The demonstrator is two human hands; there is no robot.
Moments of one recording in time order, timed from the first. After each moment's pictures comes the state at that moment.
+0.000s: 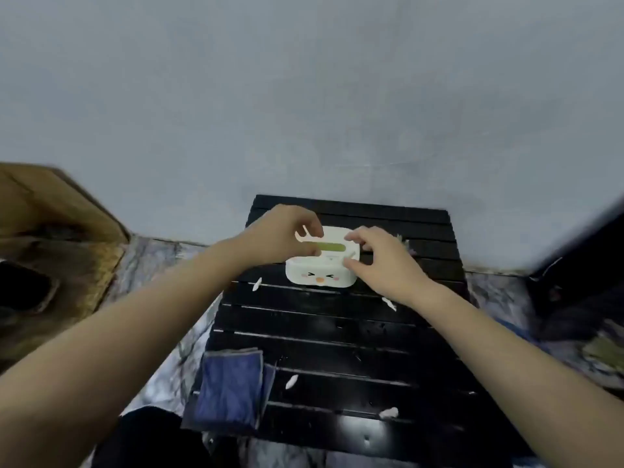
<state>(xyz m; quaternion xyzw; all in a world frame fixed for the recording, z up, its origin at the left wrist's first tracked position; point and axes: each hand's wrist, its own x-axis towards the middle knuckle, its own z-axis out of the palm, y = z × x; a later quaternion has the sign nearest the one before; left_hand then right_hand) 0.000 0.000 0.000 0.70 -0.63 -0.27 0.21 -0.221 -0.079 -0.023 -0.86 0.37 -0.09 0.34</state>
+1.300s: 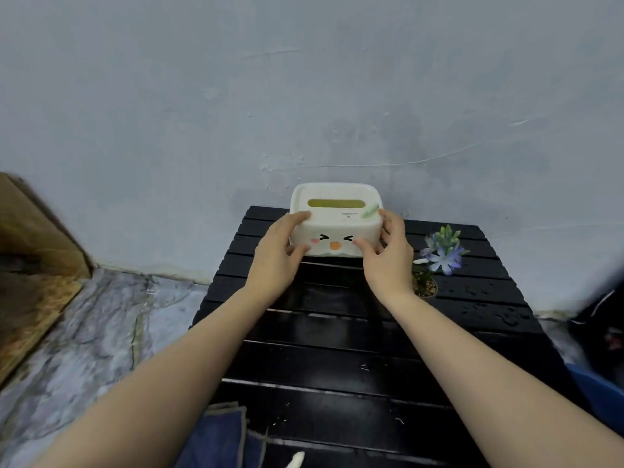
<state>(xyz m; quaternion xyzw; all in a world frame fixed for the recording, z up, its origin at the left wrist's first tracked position) 0.028 -0.034 -0.208 0.67 -0.52 -0.11 0.52 -0.147 -0.128 -0.193 -0.69 0.42 -0.44 0.39</state>
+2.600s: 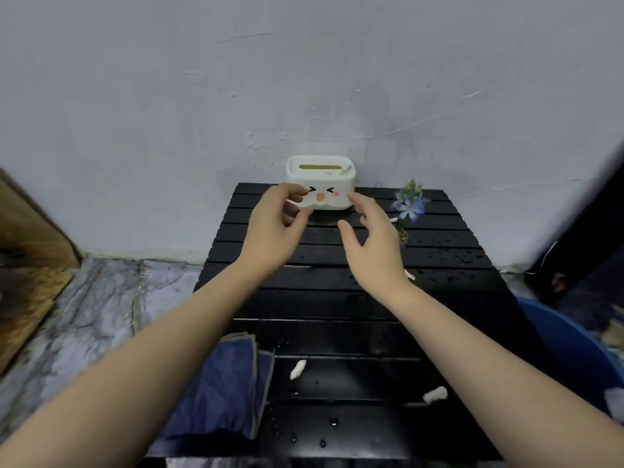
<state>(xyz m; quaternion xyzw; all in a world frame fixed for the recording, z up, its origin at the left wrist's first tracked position) -0.029 0.041 -0.150 0.63 -0.55 -0.06 0.54 -0.195 -0.013 -0.157 -0.77 0.36 -0.42 0.32</state>
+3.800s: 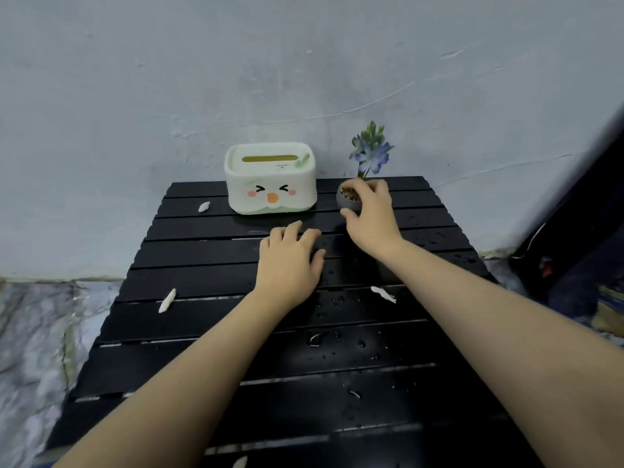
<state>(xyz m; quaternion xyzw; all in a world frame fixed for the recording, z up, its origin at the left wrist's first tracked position) -0.080 -0.076 -0.249 0.76 -0.62 0.00 0.19 -0.207 -0.192 -0.215 -0.79 0.48 -0.30 0.24</state>
